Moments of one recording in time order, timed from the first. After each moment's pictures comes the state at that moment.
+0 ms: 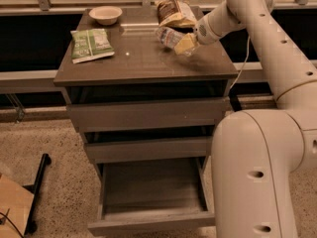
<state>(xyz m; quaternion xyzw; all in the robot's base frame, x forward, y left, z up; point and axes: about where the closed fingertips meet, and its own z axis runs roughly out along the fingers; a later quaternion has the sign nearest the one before) 0.823 -0.122 0.850 -0.29 0.88 0.19 0.32</state>
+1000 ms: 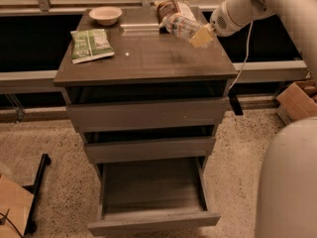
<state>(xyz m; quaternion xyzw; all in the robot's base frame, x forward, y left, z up) 0.770 -0.153 0.908 -0.36 0.85 0.11 0.36</state>
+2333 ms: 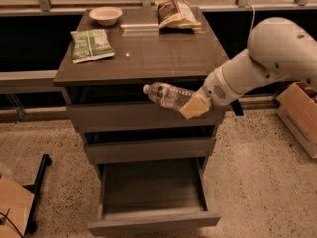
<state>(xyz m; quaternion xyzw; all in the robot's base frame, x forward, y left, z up) 0.565 -0.108 0.817 -0.43 0.85 0.18 0.25</state>
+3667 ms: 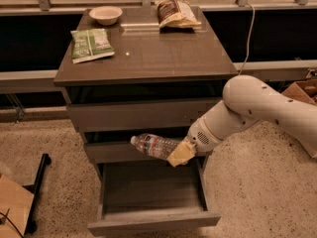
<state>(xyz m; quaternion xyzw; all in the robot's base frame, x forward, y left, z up) 0.484 -0.073 0.696 -0.41 0.86 0.27 0.13</state>
